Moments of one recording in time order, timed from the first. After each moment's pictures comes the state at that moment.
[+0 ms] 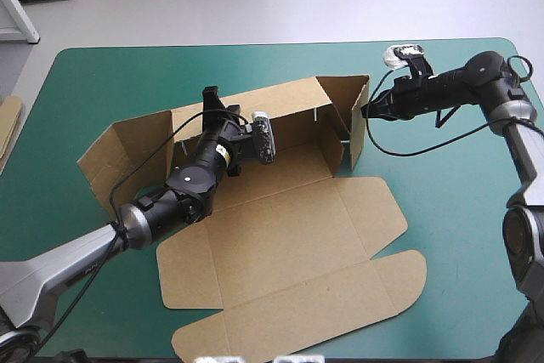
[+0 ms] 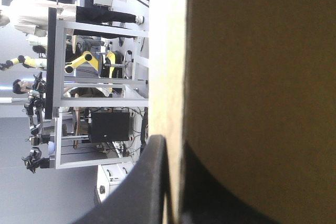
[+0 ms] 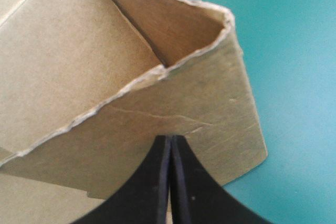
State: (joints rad) left arm -0.73 1.52 -1.03 1.51 0.47 -0.39; right arm -0.01 1.82 -1.59 0.84 1.07 -0.80
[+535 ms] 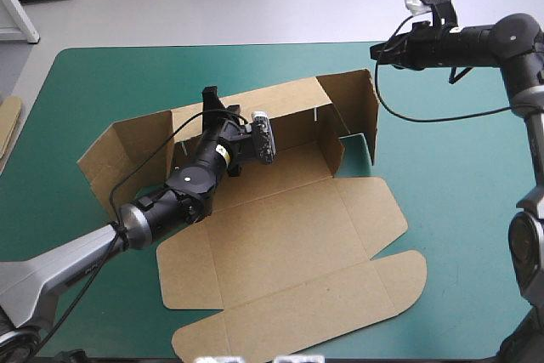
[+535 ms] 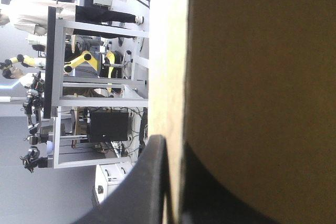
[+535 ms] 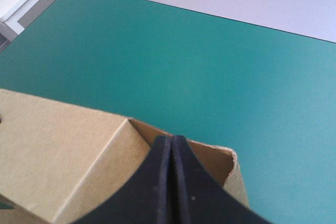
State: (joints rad) left arm -0.73 1.52 -1.03 1.52 0.46 -0.40; right arm -0.03 1.80 -1.88 0.86 1.04 -0.64
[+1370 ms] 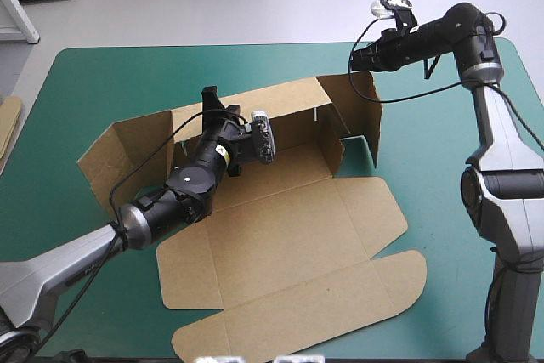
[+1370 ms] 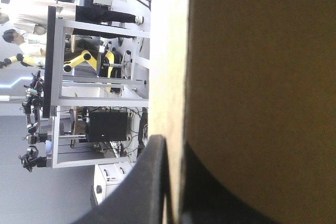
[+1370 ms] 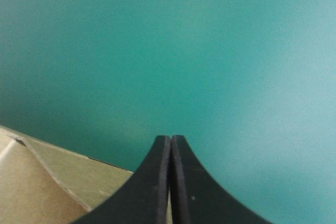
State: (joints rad) left arm -0.73 1.52 -1.03 1.52 0.46 -0.40; right arm 0.03 2.21 -2.34 0.70 1.24 -0.40
